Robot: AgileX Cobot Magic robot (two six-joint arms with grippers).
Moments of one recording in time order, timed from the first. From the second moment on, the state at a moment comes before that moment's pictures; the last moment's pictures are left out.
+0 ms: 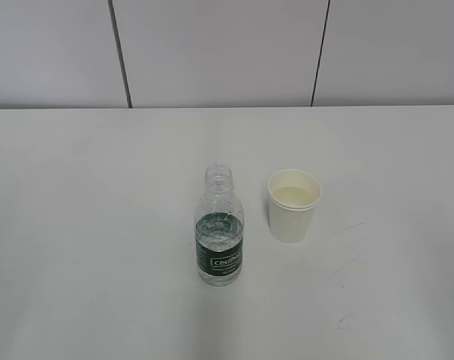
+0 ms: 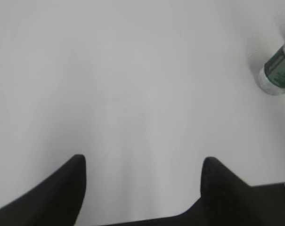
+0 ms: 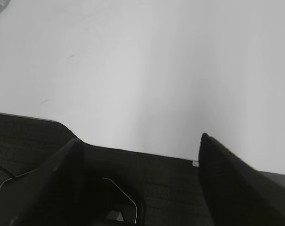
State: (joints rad) left arm -0.06 0.19 -0.51 -0.06 1.10 0.00; right arm 0.00 0.32 -0.52 0.09 1.22 -0.12
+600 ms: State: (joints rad) left arm -0.06 -0.02 -0.51 -0.06 1.11 0.00; right arm 0.00 -0.01 -0.50 0.09 1.17 -0.12
